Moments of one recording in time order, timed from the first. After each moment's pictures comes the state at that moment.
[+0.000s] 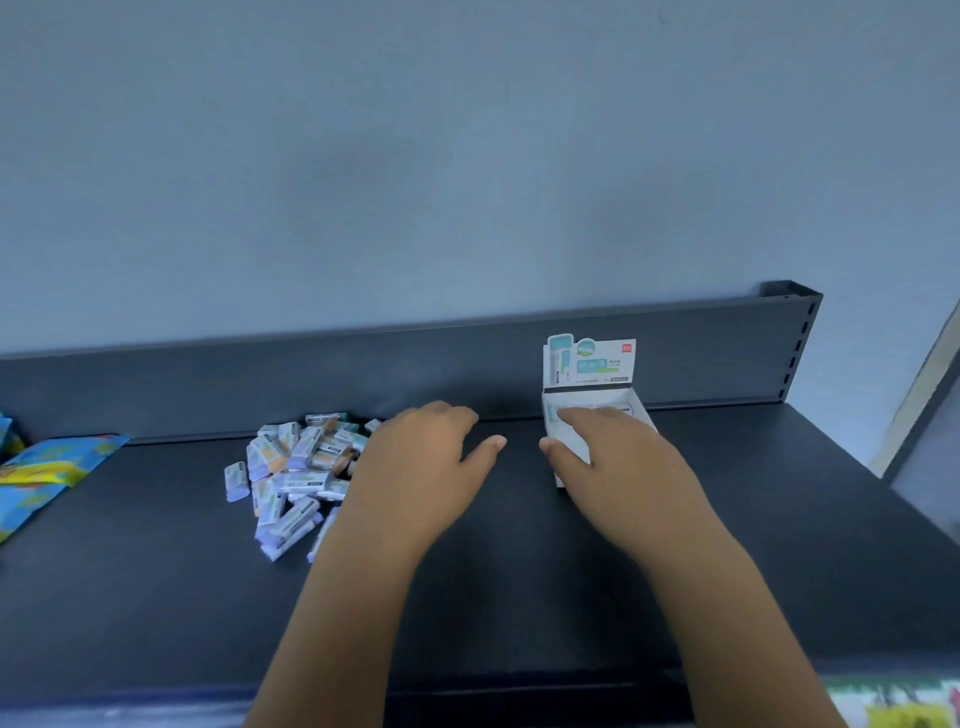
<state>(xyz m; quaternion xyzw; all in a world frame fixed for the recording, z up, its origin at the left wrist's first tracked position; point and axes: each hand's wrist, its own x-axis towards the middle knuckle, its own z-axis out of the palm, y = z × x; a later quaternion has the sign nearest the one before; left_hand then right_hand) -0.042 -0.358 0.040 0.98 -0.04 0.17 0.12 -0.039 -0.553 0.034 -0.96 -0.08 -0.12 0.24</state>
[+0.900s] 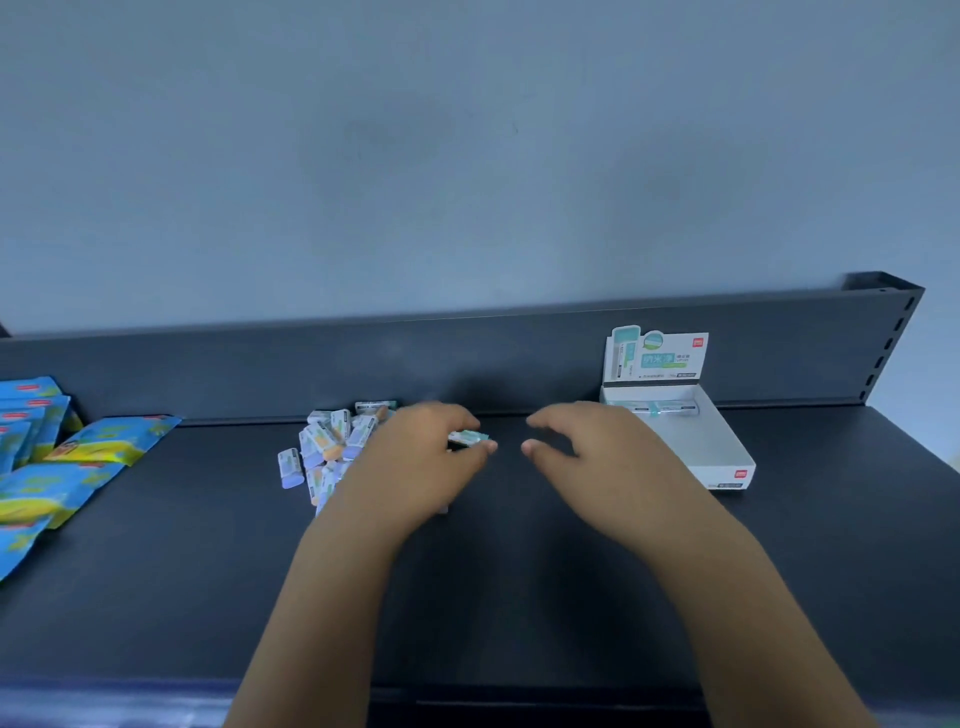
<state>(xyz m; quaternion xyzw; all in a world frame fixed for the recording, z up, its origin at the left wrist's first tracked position) -0.038 -0.290 0.035 0.95 -0.02 0.11 0.28 -0.027 -0.487 0.042 -0.94 -0.20 -0.07 0.27</state>
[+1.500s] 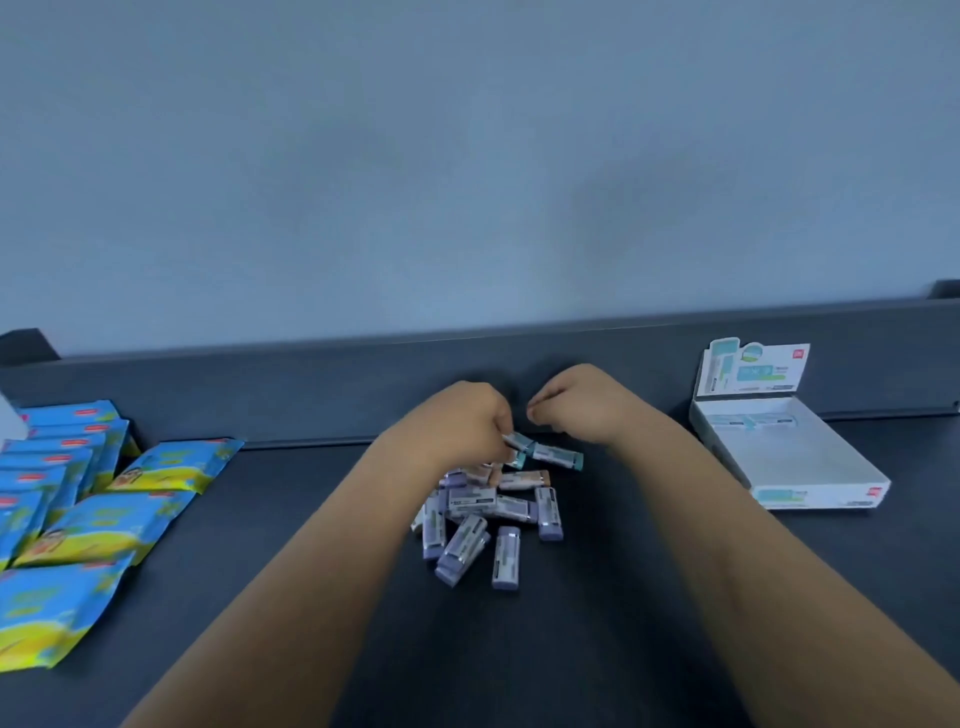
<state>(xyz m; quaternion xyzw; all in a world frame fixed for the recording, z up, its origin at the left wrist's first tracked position) 0.046 -0.197 0.045 0.99 -0.10 -0.02 0.13 0.079 -0.367 0.042 -0.91 -0.12 0.04 0.39</state>
